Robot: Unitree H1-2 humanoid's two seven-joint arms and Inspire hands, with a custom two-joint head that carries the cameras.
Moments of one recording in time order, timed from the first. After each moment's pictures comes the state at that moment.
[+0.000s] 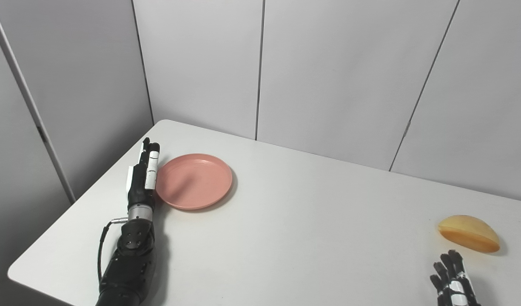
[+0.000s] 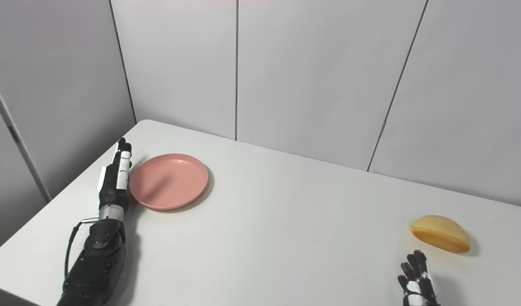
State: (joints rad) left arm -0.50 0.32 0.28 0.70 -0.11 -0.31 0.16; right arm 0.03 -0.07 -0.01 -0.12 0.19 -0.07 0.12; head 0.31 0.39
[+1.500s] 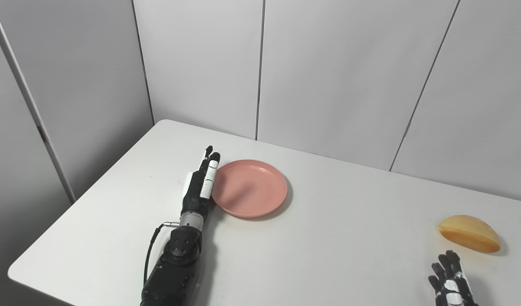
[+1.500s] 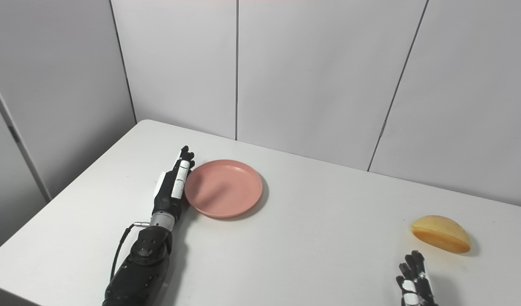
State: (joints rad) left arm -0.49 0.16 0.13 0.58 -0.06 -0.21 0.12; right arm 0.03 -0.05 -0.01 -0.12 0.18 -0.05 0.12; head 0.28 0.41
